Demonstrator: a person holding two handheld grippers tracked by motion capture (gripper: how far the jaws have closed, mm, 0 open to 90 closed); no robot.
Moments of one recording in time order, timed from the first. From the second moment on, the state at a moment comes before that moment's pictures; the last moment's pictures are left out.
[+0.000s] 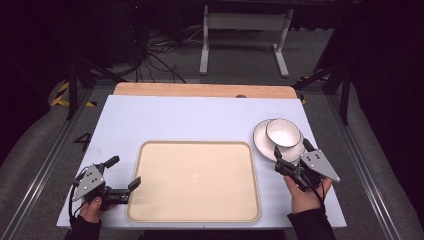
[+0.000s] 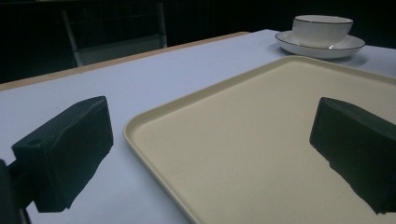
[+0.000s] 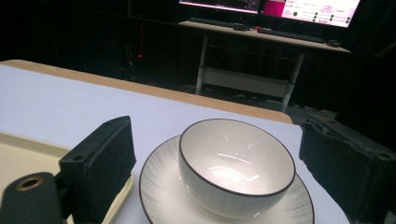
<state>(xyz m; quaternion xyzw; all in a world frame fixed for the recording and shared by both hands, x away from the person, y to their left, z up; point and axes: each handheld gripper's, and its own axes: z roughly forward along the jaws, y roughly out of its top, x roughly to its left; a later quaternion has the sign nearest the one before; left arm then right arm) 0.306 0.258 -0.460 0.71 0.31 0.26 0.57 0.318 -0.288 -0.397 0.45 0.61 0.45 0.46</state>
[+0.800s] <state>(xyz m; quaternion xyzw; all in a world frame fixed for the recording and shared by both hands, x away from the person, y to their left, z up) 0.307 0.258 -0.460 0.71 0.31 0.26 0.57 0.329 -0.308 -0.391 0.52 0.59 0.42 0.45</state>
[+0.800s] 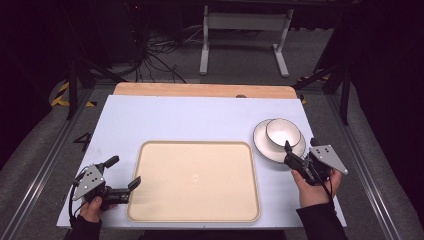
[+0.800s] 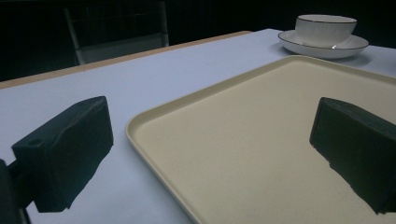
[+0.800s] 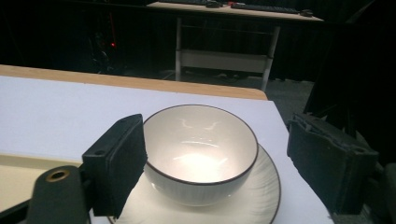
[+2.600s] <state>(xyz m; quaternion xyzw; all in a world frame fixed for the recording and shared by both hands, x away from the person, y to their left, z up) 0.309 0.255 -0.459 0.72 0.32 0.26 0.55 0.426 -0.337 -0.343 0.63 0.68 0.25 0.28</state>
